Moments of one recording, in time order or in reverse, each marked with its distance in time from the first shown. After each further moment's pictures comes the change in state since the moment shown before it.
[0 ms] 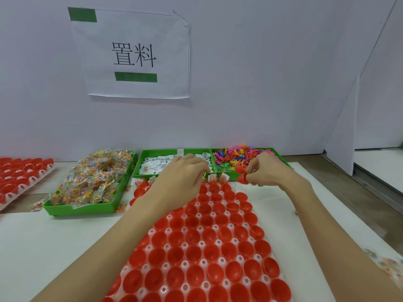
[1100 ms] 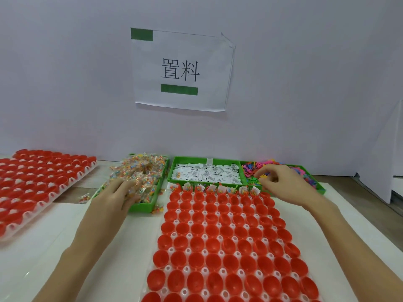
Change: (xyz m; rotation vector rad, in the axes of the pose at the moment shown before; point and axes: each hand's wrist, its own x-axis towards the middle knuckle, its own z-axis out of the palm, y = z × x) left_hand -0.165 -0.118 -0.046 0.120 0.367 -0.401; right_hand -0.013 -0.036 0.016 -0.009 0.083 -0.304
